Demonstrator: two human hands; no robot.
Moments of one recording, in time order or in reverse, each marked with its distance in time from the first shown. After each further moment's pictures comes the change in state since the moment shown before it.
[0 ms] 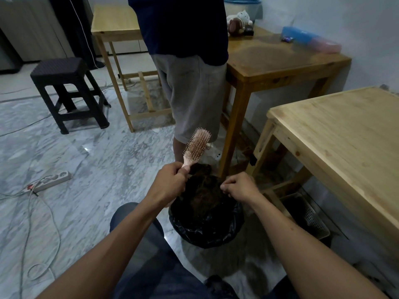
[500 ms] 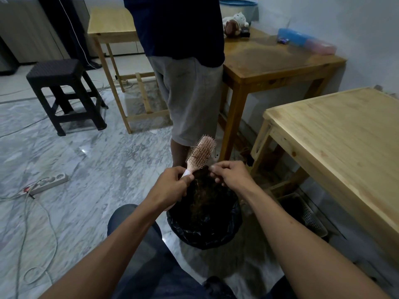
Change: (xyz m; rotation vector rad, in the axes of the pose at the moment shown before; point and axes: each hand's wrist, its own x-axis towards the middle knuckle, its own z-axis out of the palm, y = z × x) left_hand 0.005 -0.009 0.006 0.026 -0.104 0.004; right_hand -0.003 -0.033 -0.007 0.437 -0.014 -0.064
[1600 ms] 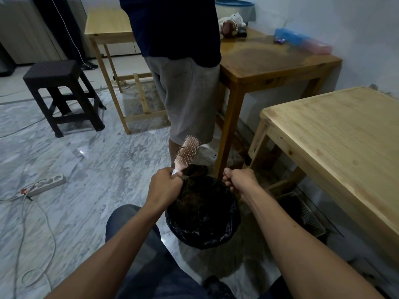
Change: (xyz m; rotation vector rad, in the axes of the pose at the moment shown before) left_hand -0.002 0.003 0.009 0.105 0.260 -0.102; right_hand 0.000 0.011 -0.012 0.159 0.241 0.334
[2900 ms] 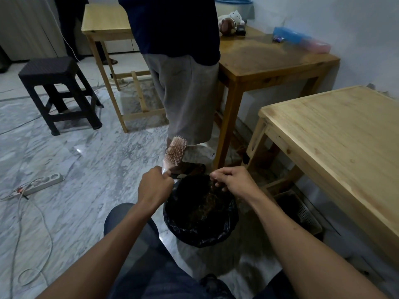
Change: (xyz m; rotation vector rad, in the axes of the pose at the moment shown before) left_hand 0.017 -0.028 -0.004 0.203 0.094 0.028; right_hand -0.012 0.007 -0.009 -0.323 -0.288 -0.375
